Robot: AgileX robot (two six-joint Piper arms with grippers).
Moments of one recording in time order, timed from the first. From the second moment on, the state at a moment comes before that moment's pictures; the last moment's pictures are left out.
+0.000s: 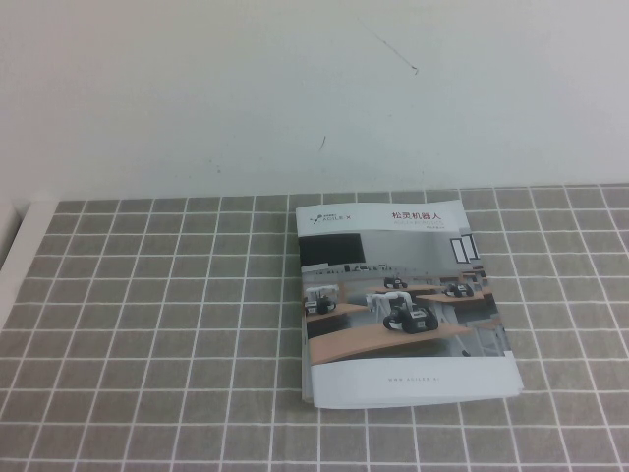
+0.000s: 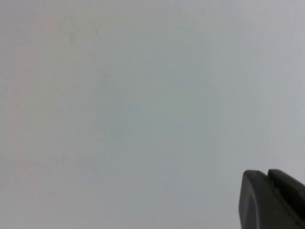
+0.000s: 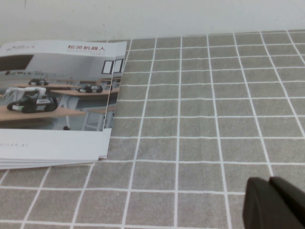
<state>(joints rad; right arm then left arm) 0.00 -0.01 0.02 0.23 0.43 -0.16 -0.07 -0.02 0.02 -0.21 -0.26 0.10</state>
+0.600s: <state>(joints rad) 0.00 -0.01 0.03 0.13 -0.02 -0.21 -0.07 -0.02 0.02 -0.23 -0.56 -0.03</state>
